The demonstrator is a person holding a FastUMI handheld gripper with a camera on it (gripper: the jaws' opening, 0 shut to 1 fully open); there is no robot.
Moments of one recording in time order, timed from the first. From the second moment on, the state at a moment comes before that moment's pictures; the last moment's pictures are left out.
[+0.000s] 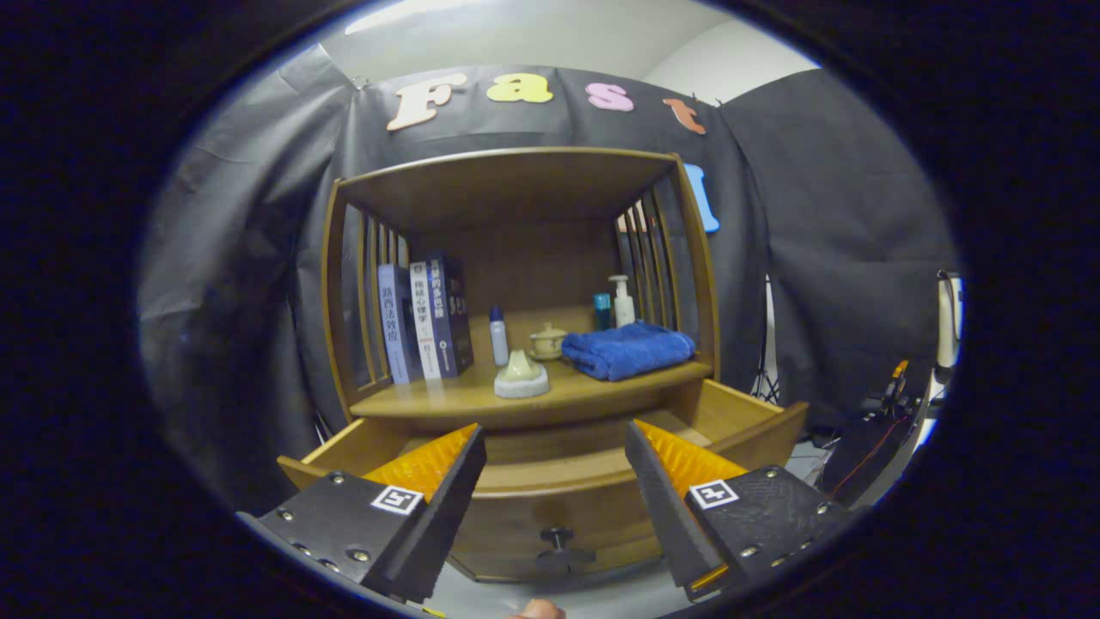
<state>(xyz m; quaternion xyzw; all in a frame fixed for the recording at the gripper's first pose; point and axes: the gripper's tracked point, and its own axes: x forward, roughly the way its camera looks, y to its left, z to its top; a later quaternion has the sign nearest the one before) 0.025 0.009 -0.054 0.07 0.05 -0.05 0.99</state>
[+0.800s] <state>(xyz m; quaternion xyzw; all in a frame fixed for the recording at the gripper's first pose) 0.038 0.036 -0.116 0.09 0.11 -0.01 0.99</state>
